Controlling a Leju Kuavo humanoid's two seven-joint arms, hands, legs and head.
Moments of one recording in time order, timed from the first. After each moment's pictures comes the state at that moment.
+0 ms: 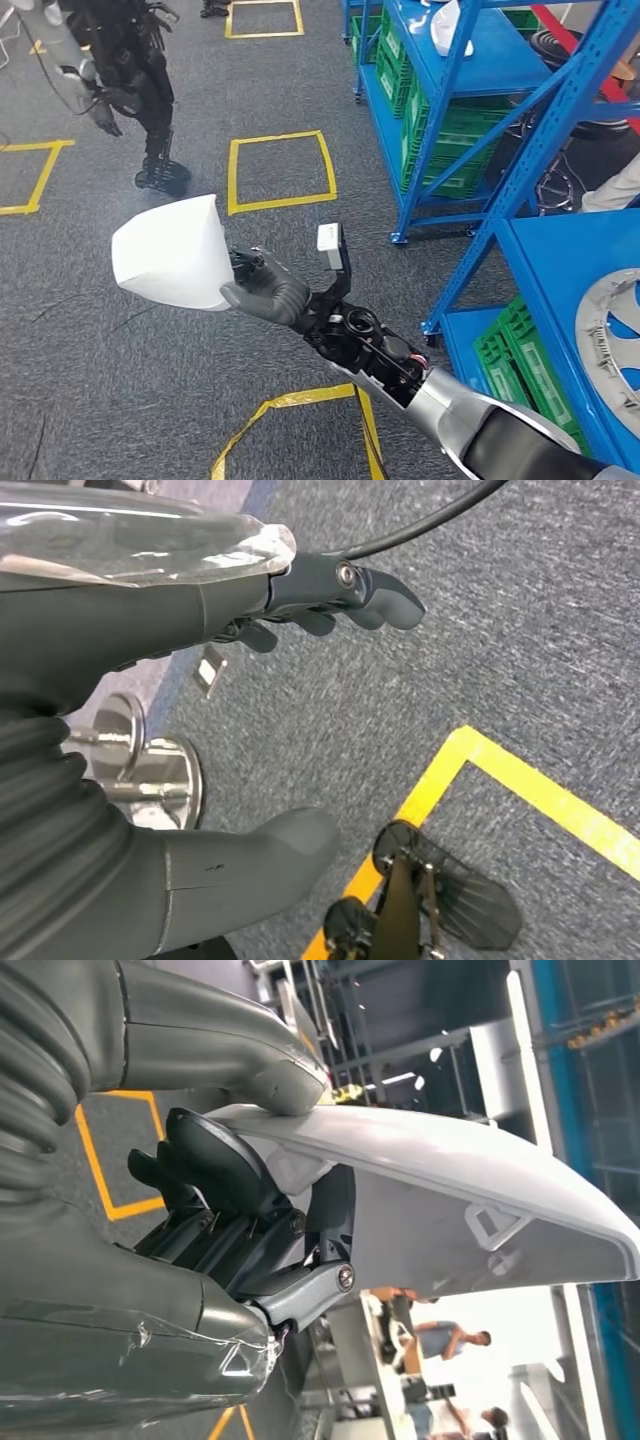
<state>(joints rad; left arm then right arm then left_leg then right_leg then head) -0.11 0.14 -0.96 -0.21 1.30 0.36 0.01 -0.48 0.11 0.72 -1.20 -0.77 0.45 -0.50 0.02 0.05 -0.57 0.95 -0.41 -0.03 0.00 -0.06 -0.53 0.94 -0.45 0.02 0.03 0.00</state>
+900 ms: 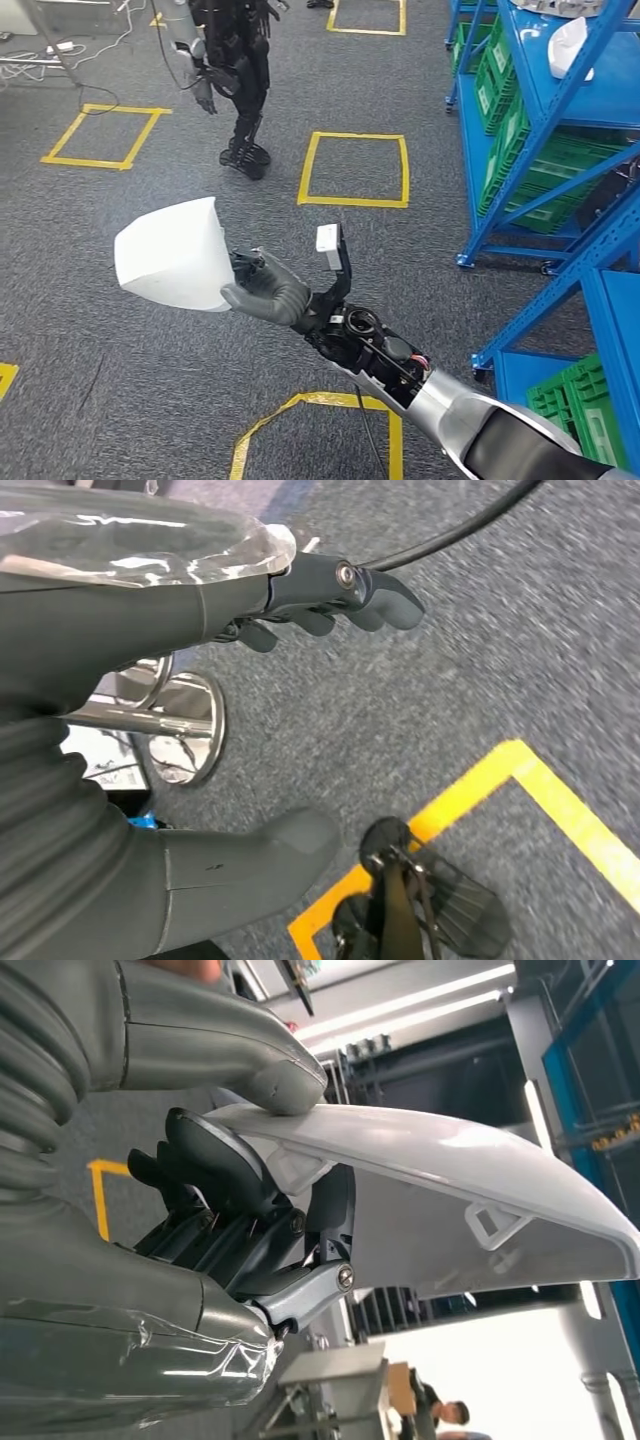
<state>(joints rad) -0.10 0.13 -0.96 -0.21 1.30 0.37 0.01 -0.49 0.11 0.73 -1.18 -0.77 0.45 -0.50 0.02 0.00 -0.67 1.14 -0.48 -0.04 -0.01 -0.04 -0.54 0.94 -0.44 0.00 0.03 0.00</state>
